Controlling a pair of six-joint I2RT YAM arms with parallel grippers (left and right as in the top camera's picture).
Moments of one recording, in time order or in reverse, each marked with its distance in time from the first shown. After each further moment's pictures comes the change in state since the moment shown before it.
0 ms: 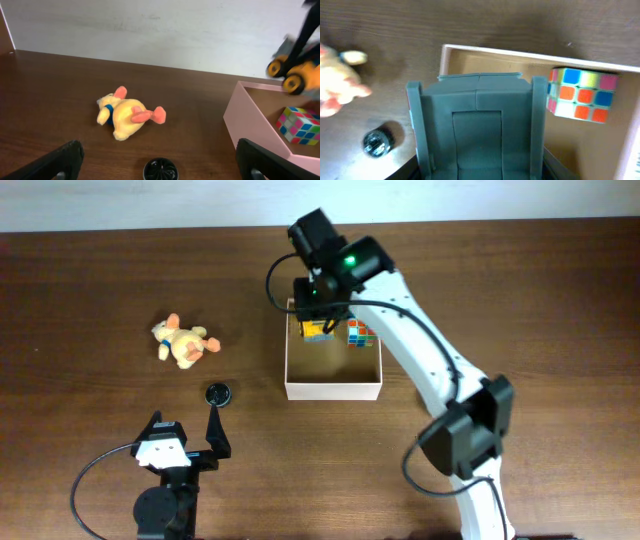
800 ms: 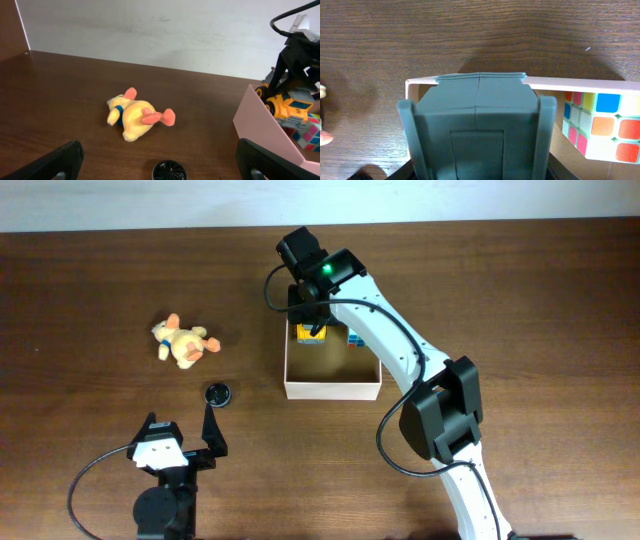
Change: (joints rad) left arm 0.000 0.000 0.000 0.003 -0.050 0.000; right arm 0.000 0.134 0.000 0.111 0.043 0.085
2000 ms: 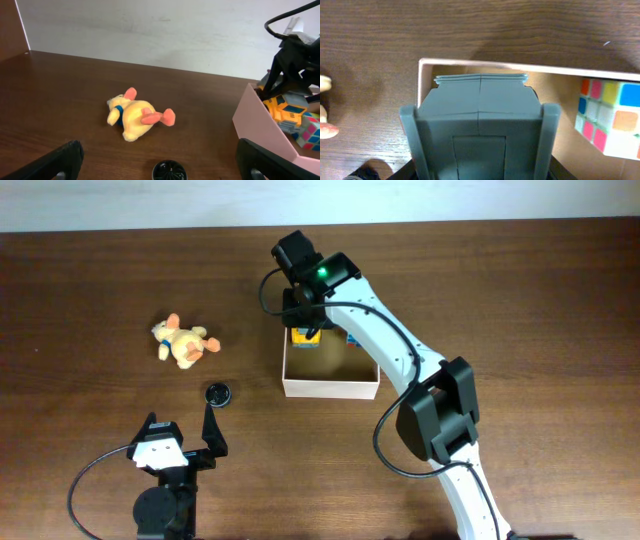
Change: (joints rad) left arm 0.000 0.000 0.000 0.000 0.000 0.000; right arm 0.019 0.010 0.000 0.004 -0.022 0.001
